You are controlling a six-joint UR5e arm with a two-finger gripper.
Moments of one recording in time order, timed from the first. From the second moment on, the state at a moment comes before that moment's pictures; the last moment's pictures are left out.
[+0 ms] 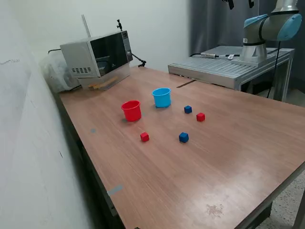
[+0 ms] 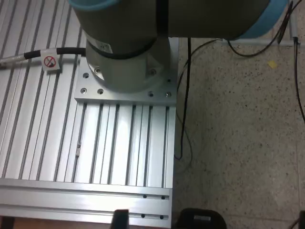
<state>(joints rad) -0.01 -1.76 1.75 -1.08 -1.65 3.10</state>
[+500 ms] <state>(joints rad) -0.01 -1.76 1.74 -1.21 -1.65 3.11</state>
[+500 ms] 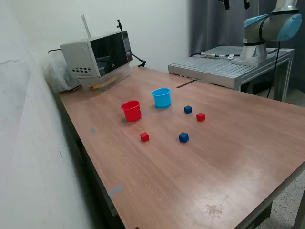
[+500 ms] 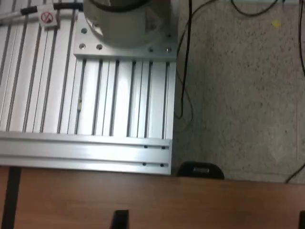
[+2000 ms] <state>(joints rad) 0.30 -1.12 1.36 -1.90 -1.66 3.16</state>
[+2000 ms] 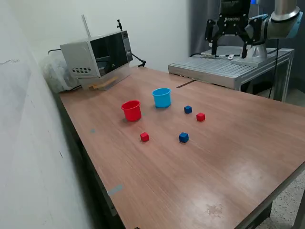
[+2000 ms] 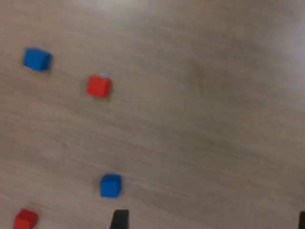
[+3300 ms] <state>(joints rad) 0.09 -0.70 1.06 -2.11 -1.71 3.21</state>
